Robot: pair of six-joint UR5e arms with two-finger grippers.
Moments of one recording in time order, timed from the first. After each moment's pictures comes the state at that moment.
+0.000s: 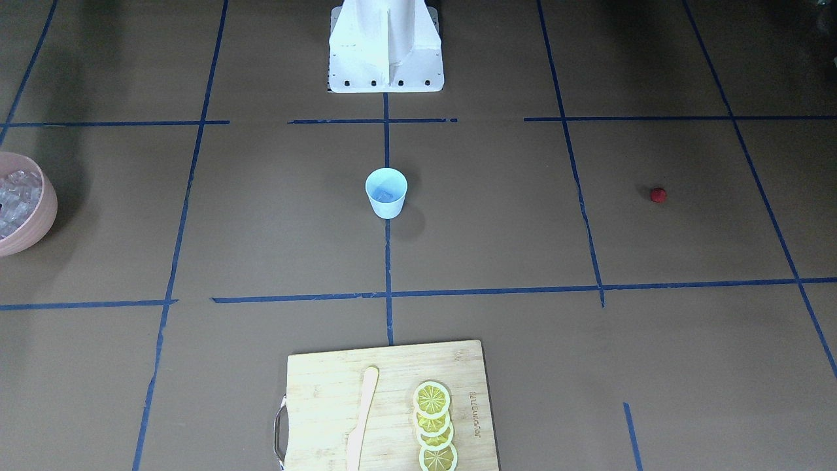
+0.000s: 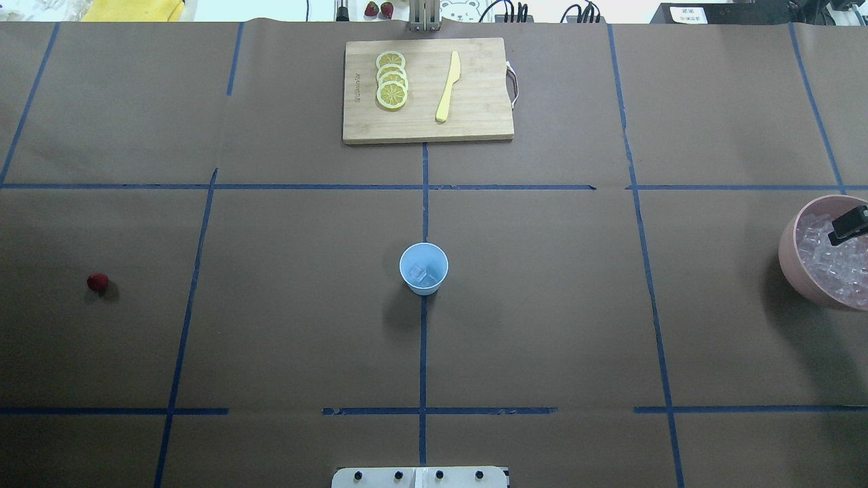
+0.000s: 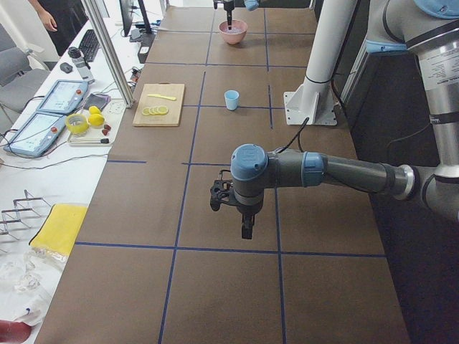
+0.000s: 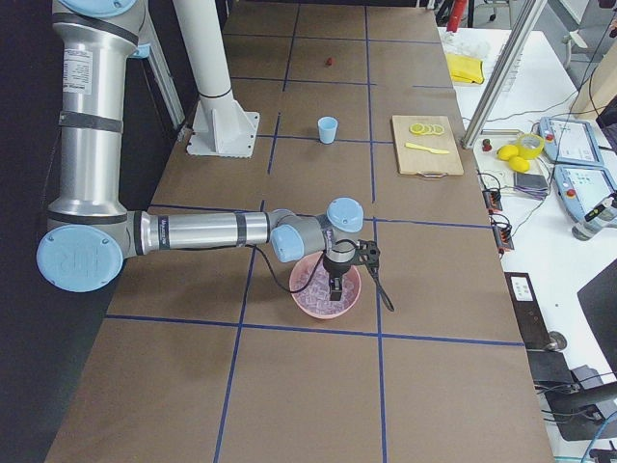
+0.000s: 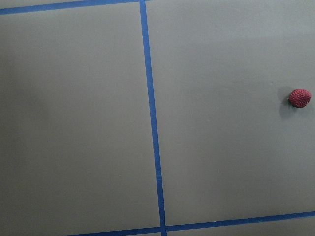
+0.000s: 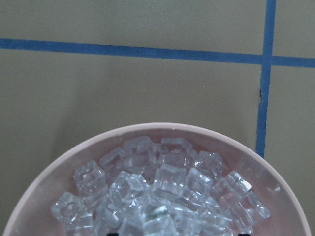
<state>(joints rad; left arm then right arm) -1.58 -1.23 -2.05 -1.37 -2.38 0.14 1.21 -1.67 1.69 -1.32 2.24 0.41</state>
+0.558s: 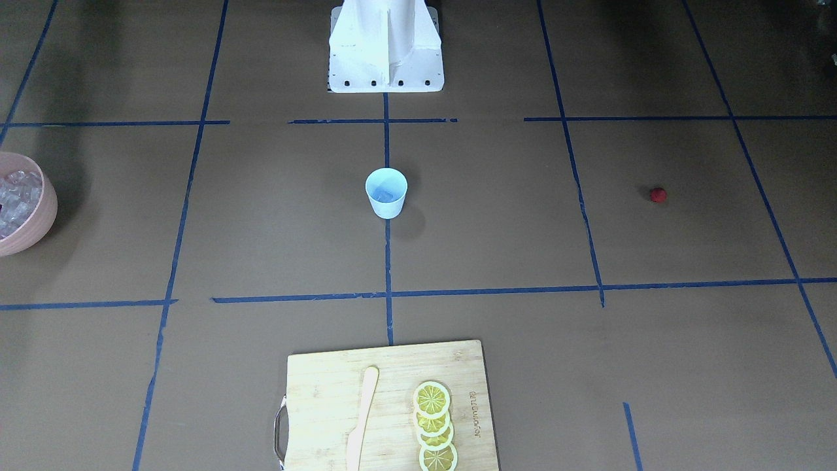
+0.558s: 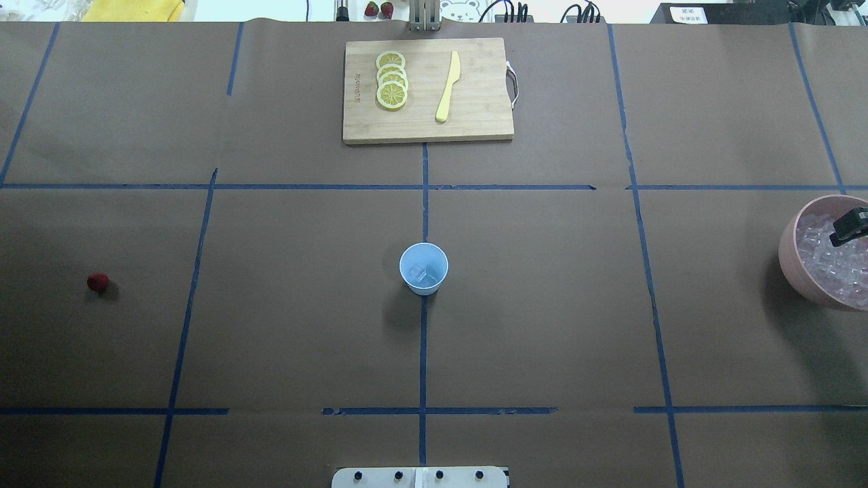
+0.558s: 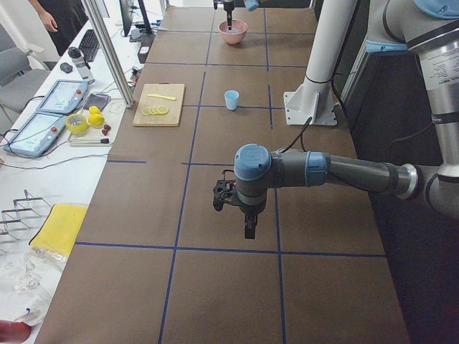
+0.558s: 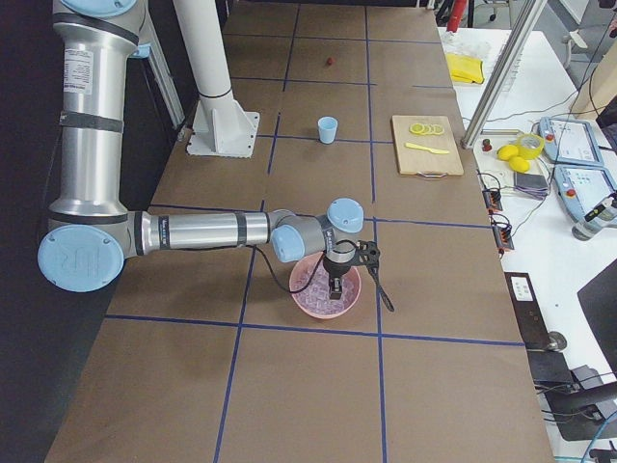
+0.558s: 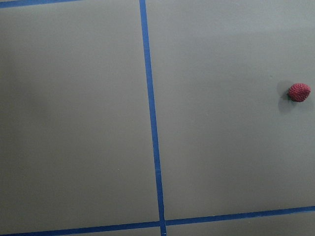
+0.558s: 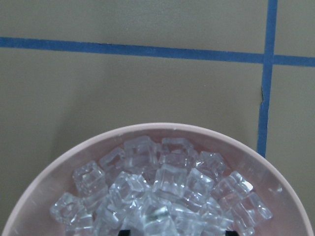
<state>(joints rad) -1.58 -1.22 -2.06 -1.37 -2.38 0.14 1.21 -1.67 1.68 -1.32 2.24 0.41</state>
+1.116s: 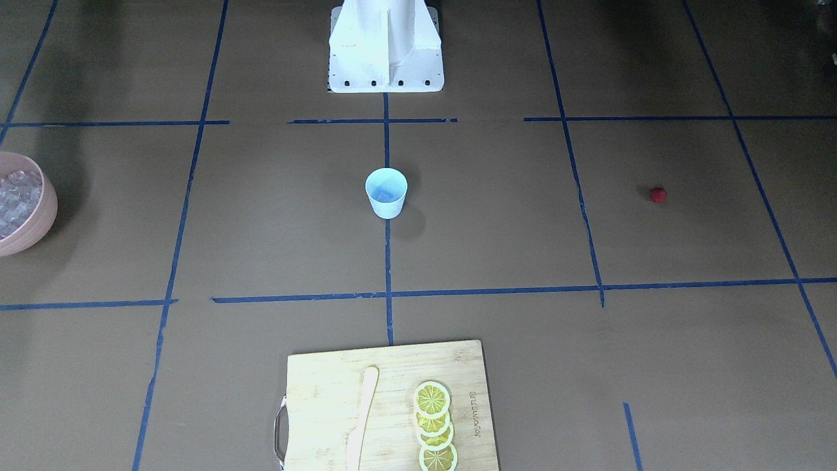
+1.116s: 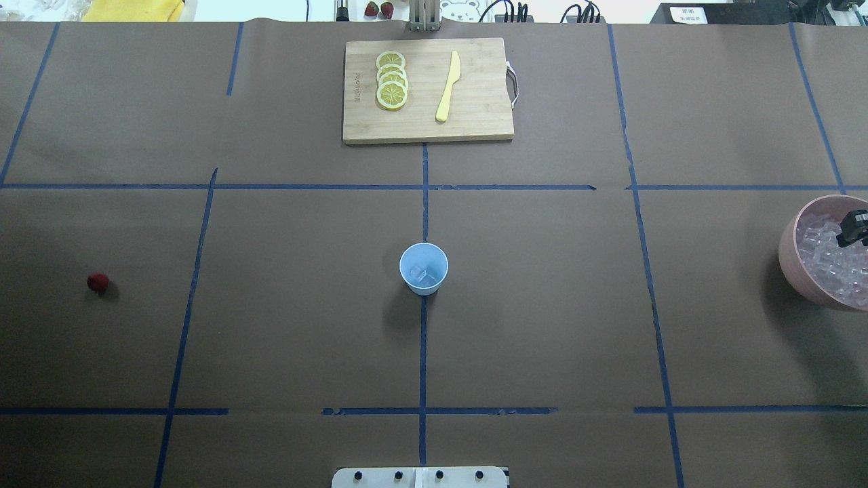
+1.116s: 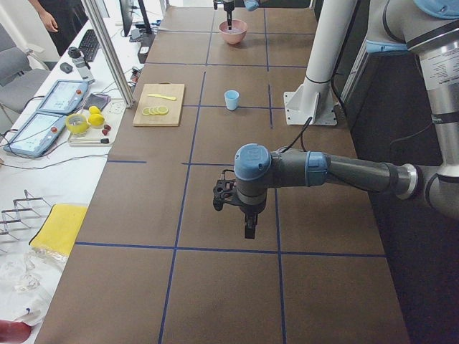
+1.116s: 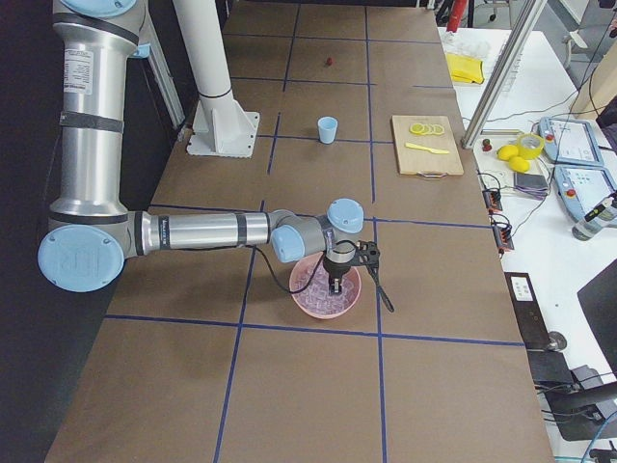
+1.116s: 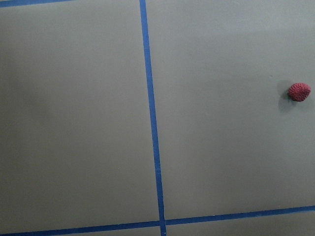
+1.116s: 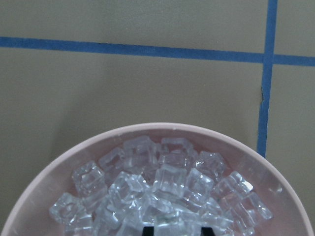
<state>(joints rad) -1.58 -1.22 -2.06 -1.37 -2.38 0.14 1.21 -1.67 1.68 -1.32 2.24 0.41</state>
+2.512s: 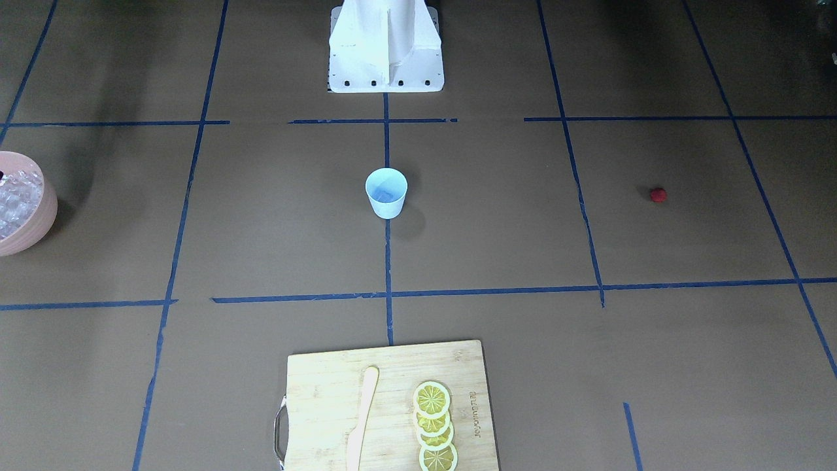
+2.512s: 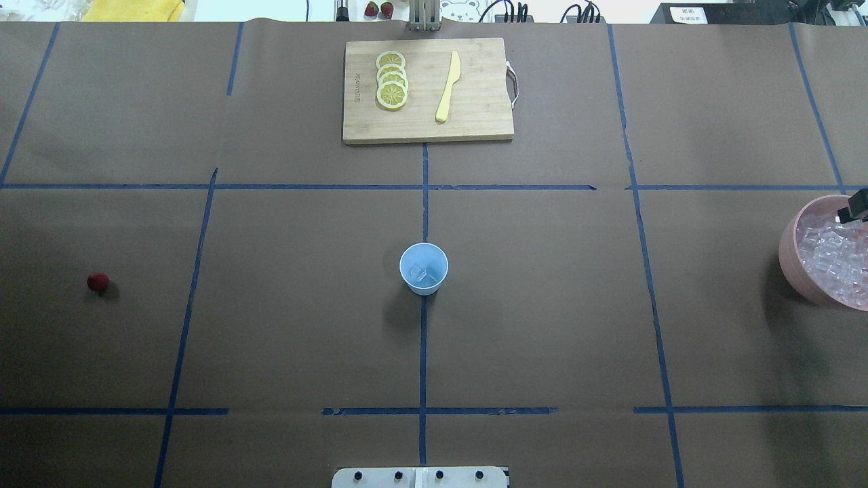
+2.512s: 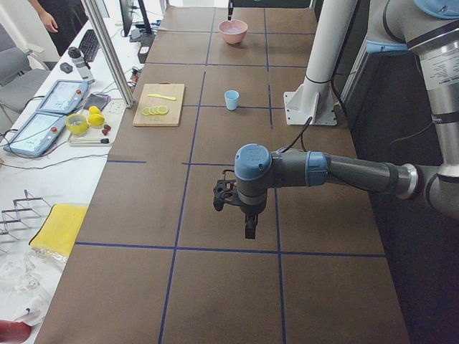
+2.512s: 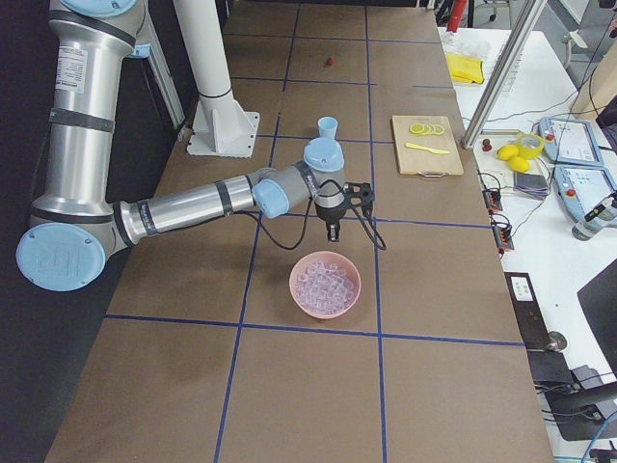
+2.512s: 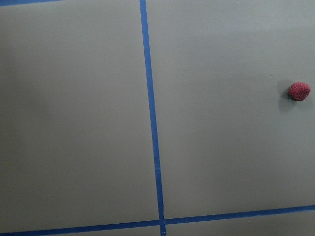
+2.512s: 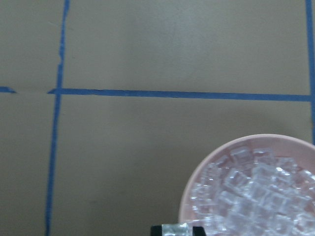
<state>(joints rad) -1.58 -1.22 -2.06 -1.37 -2.38 0.14 1.18 -1.72 2.04 -1.32 2.24 0.67</state>
